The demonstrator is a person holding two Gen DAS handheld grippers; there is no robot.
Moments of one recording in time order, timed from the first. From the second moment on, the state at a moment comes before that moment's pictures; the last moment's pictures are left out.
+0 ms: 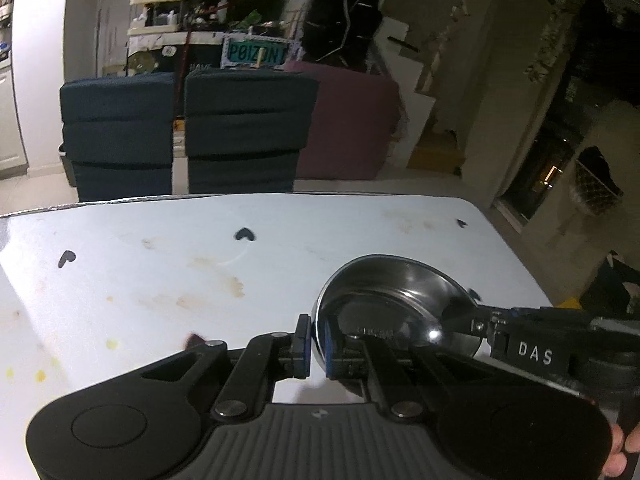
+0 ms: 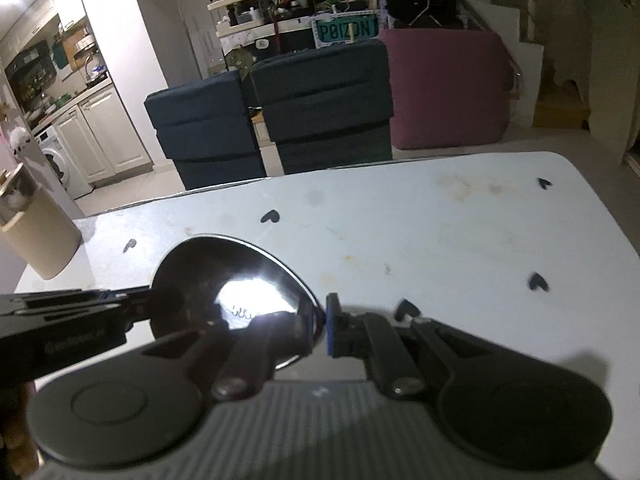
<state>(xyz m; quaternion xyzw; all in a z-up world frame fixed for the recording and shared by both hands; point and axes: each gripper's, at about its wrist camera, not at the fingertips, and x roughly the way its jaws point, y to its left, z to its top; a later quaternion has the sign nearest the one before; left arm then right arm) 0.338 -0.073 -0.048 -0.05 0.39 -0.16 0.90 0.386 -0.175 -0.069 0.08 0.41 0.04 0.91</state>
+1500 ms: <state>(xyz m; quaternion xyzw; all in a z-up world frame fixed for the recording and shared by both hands) 0.251 -0.150 -0.100 0.02 0.47 -0.23 0.85 0.258 -0.239 -0.104 0.08 0.51 0.03 0.85</state>
